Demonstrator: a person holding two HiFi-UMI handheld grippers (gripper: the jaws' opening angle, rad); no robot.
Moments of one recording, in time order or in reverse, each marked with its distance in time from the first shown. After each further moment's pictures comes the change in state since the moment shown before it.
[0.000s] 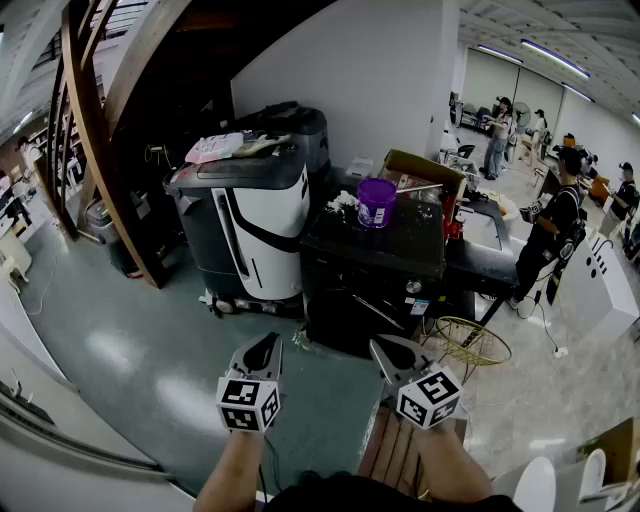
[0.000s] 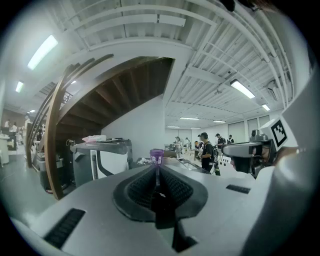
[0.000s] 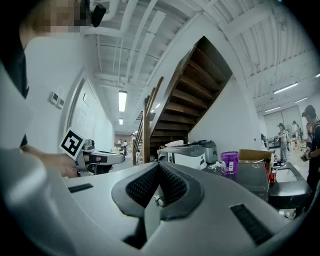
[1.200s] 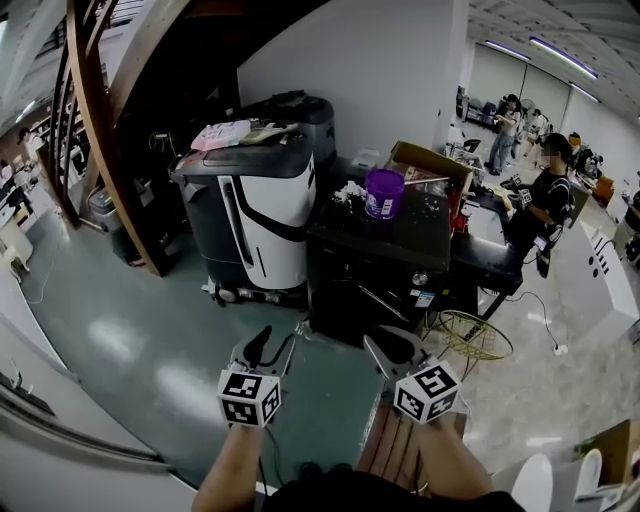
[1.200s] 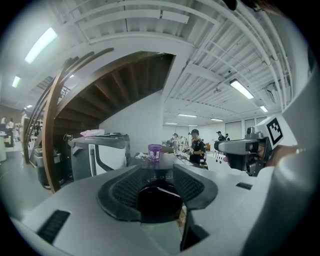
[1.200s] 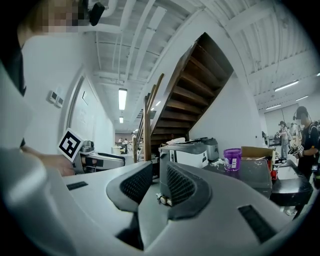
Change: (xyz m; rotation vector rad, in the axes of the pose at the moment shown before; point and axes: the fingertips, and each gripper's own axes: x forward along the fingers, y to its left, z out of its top) left arm -0.005 0.008 -0.018 -0.020 0.045 -0.042; right arm 0.018 0.016 -0.007 0.006 0.027 0.004
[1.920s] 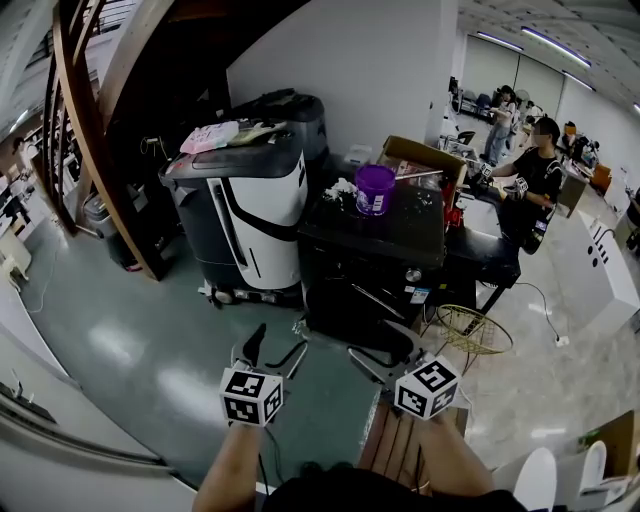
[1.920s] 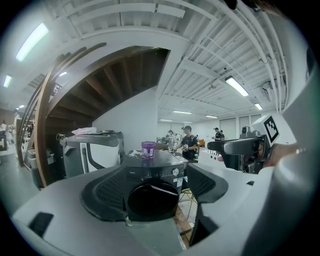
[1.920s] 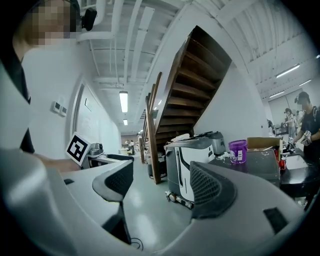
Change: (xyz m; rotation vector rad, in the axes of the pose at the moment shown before) left arm 0.025 -0.028 -0.001 0.028 0.039 -0.056; right arm -0.006 -0.012 -0.009 0.083 0.020 0.085
